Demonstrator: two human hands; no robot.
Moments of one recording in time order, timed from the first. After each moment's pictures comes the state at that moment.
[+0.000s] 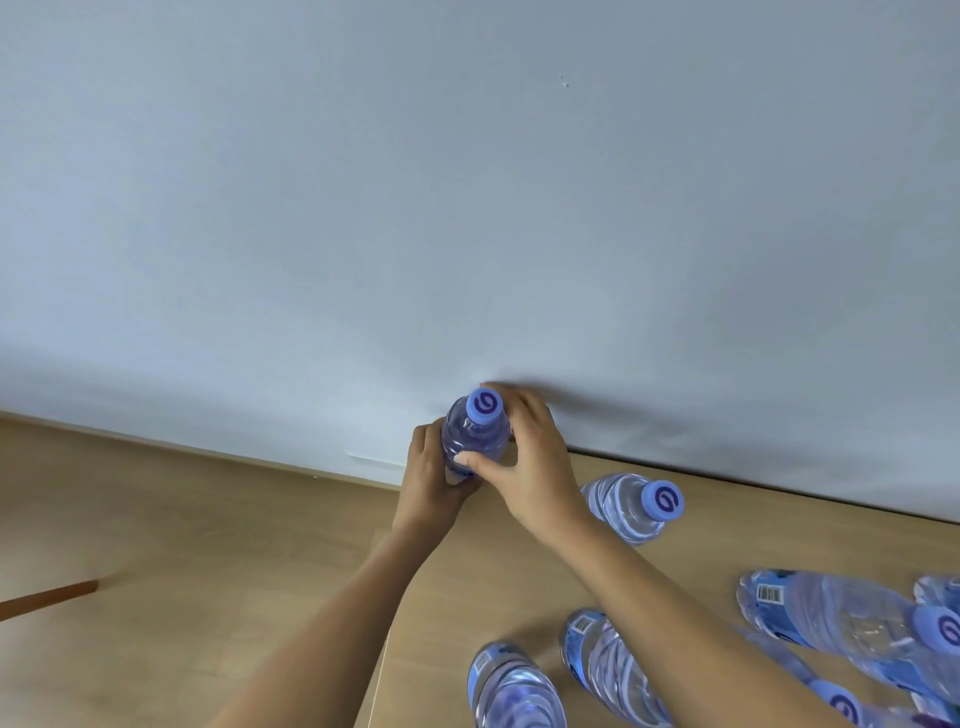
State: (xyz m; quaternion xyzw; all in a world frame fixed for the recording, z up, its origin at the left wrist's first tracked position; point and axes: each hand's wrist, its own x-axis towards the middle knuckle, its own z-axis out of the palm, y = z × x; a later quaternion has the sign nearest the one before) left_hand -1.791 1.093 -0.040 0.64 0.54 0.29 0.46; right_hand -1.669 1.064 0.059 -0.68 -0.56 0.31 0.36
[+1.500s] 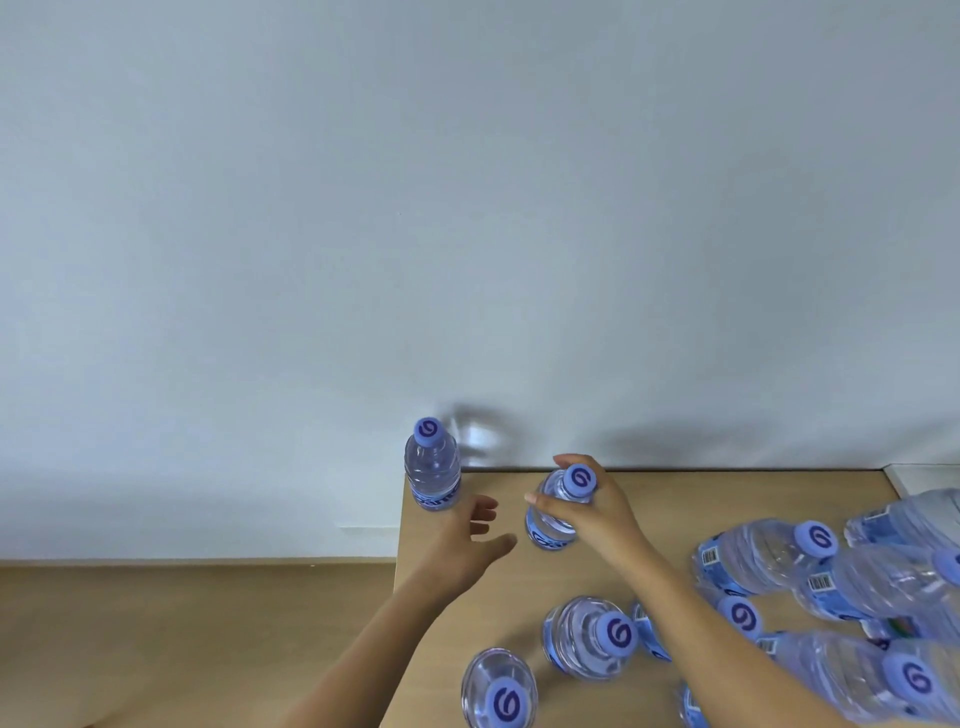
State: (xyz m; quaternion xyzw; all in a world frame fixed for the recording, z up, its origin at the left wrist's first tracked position) left_hand -1.761 1.034 0.041 0.61 0.51 0.11 0.60; right_hand -1.588 0.978 0.071 -0.75 -0.30 0.40 0.44
